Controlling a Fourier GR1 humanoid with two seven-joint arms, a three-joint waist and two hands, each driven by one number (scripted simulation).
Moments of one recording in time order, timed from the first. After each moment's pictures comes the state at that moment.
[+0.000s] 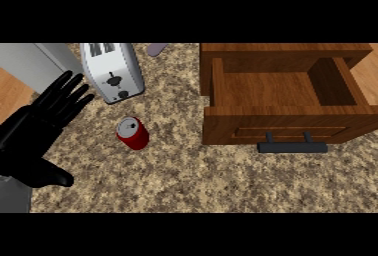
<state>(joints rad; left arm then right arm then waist) -0.18 0.25 0.17 -1.79 0.59 -0.26 0.51 0.41 -0.13 -0.48 -2.16 -0.37 0.30 0.09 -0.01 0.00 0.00</state>
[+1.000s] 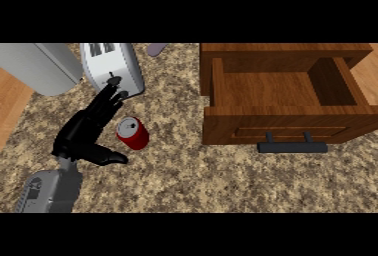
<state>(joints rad) -0.23 0.15 0.09 -1.40 0.29 -0.28 0.18 0.42 -0.08 -0.61 -2.16 -0.43 0.43 0.11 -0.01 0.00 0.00</state>
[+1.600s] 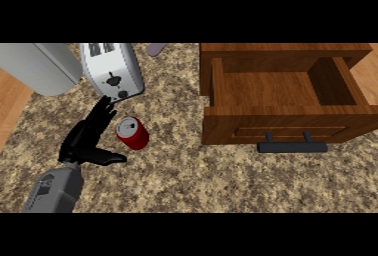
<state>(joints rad) -0.27 0.17 0.15 -1.04 0.18 -0.31 -0.13 0.42 -0.06 -0.66 -2.16 -0.44 0.49 0.13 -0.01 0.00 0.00</state>
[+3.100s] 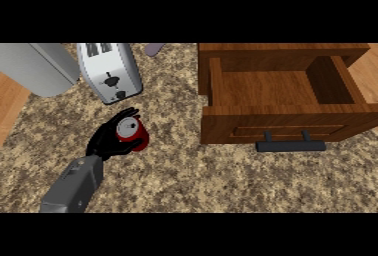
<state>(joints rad) -0.59 0.17 0.23 -0.28 0.11 -0.40 -0.49 0.41 -0.02 -0.74 -2.22 -0.51 0.56 0.23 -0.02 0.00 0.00</state>
